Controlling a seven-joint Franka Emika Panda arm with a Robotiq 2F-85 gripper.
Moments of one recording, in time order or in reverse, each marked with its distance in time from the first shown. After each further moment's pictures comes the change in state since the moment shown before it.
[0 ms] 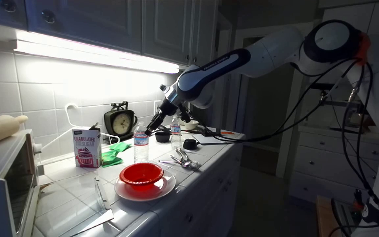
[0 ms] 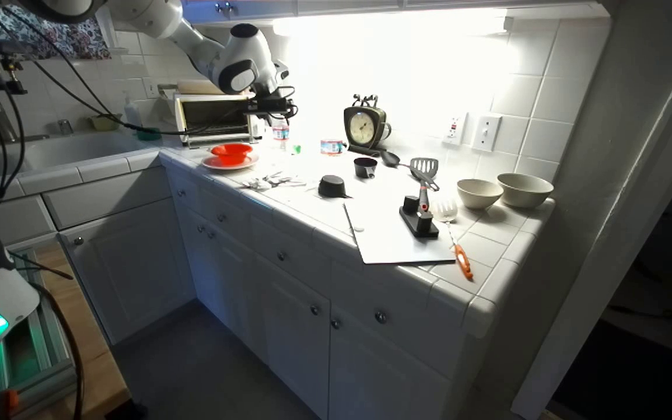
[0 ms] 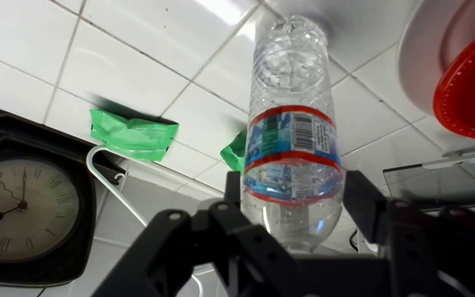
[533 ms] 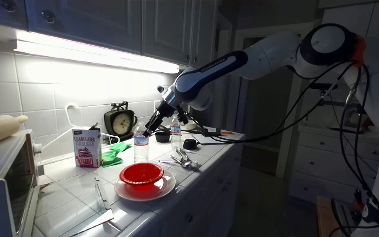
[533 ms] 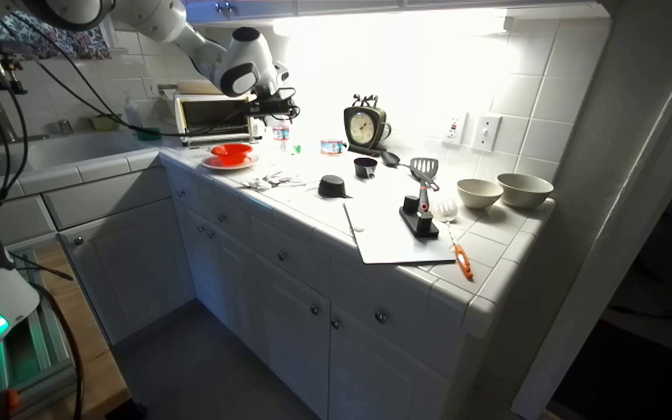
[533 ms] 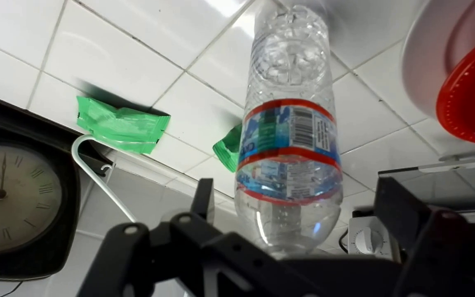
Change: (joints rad) arm 0.006 0.036 0.011 0.035 0.000 0.000 -0.053
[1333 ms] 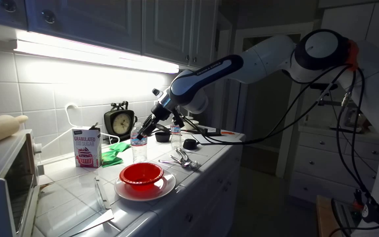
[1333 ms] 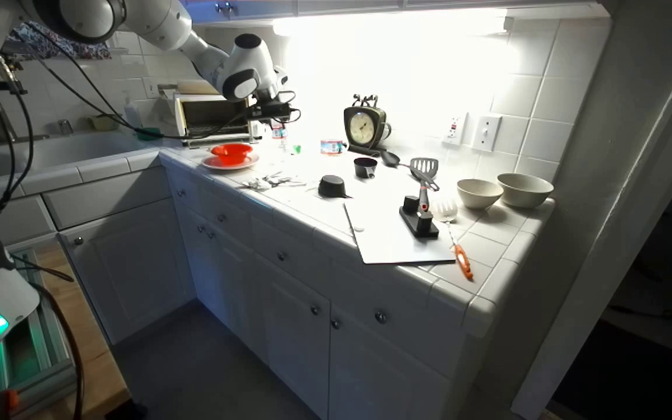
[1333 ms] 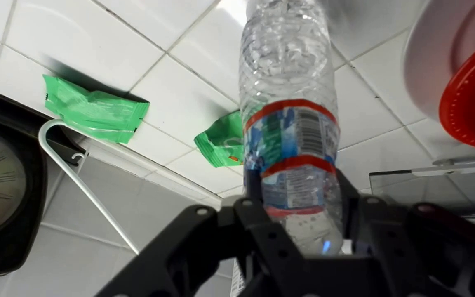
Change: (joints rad) arm 0.023 0.059 0.008 0.057 -0.001 0.000 -0.053
